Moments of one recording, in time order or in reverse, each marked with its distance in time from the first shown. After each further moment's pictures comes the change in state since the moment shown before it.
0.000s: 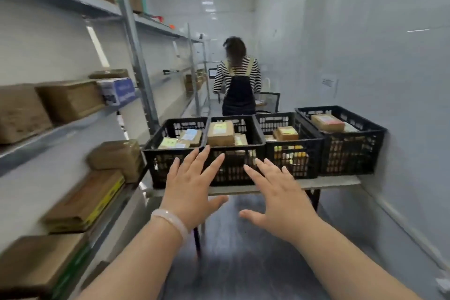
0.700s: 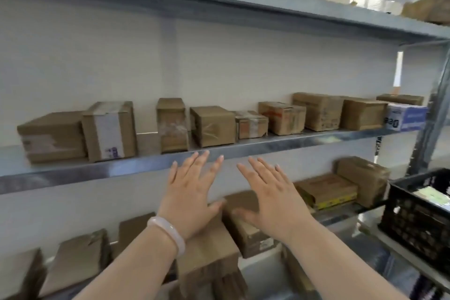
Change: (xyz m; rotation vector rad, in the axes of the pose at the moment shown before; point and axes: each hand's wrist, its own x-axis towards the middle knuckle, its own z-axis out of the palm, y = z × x) left_hand -0.346 -0.070 -0.222 0.589 0.125 -1.010; right_hand -0.021 -0.365 -0.025 0.431 0.069 -1.178
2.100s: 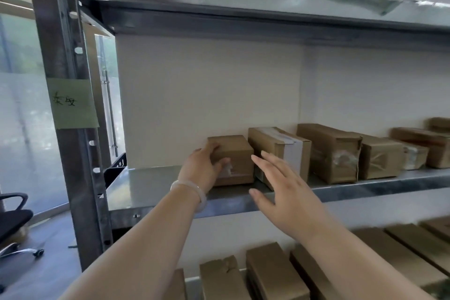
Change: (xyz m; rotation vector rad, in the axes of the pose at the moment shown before) left_hand -0.007 -0.371 -0.114 -0.423 0.027 -0.465; right_hand 0.166 -0.327 0.036 0.330 0.191 -0.133
